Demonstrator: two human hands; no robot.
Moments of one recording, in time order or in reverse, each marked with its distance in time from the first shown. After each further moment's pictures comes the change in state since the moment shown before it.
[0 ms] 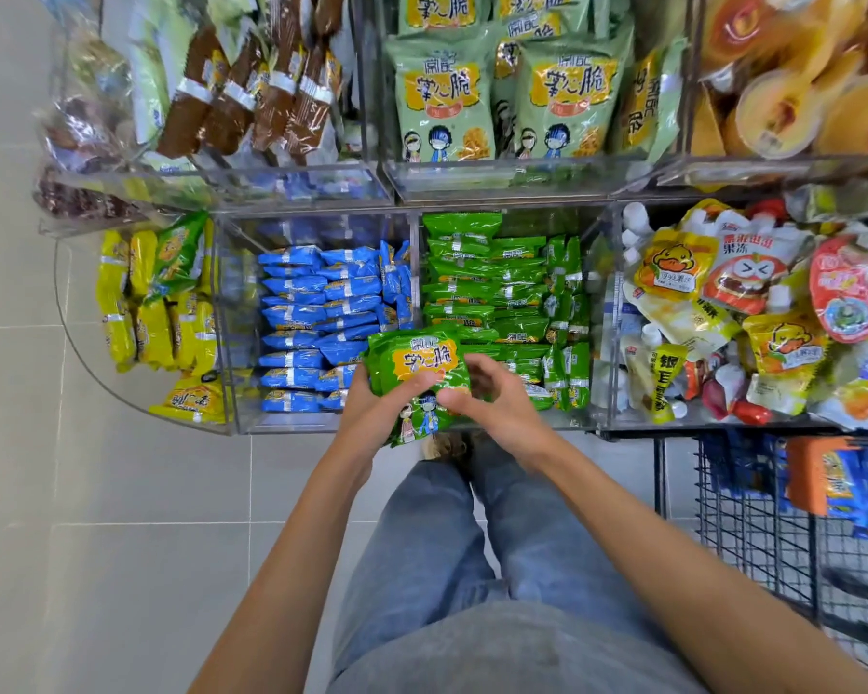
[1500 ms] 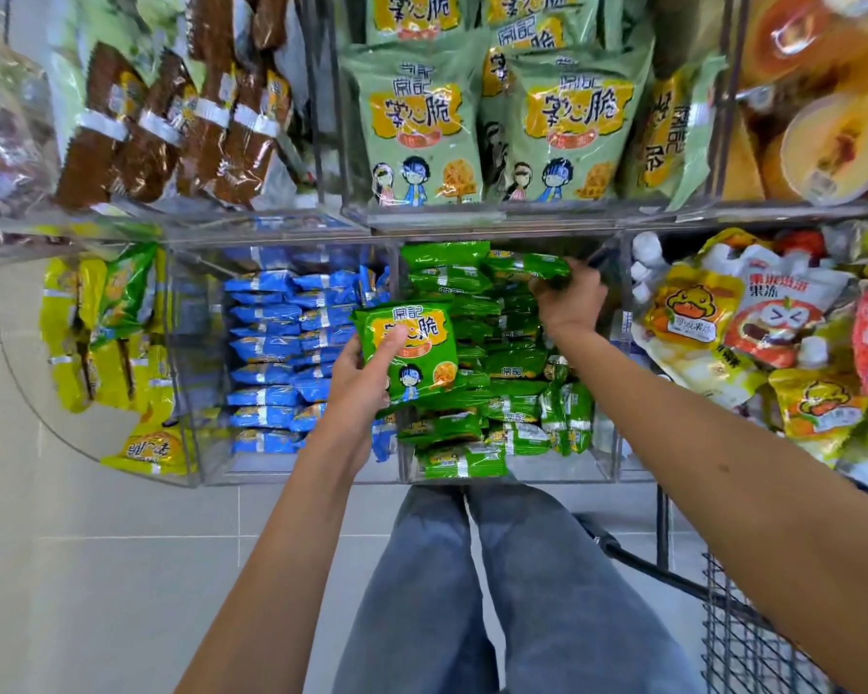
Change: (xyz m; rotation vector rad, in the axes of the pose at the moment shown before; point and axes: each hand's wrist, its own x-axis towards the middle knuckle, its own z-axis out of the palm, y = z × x) left_hand 0.068 0.046 0.028 -0.026 0.100 -0.127; right_hand 0.151 -0.040 -0.108 -0.451 0.765 -0.051
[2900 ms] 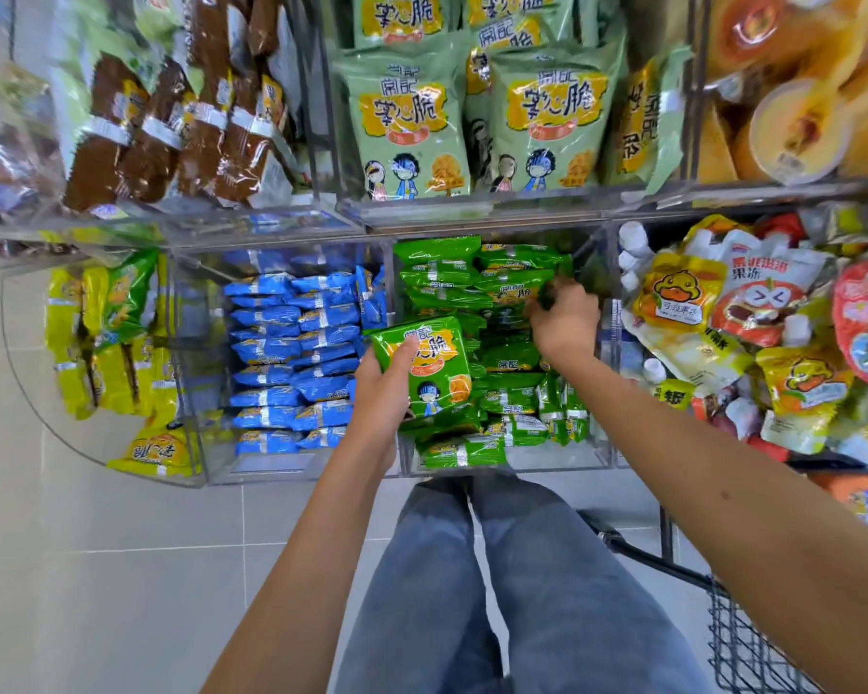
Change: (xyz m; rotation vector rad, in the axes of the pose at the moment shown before) left_hand -0.011 -0.011 0.019 0.075 0.066 -0.009; right_hand -0.025 0.013 -0.010 -0.304 -0.099 -0.040
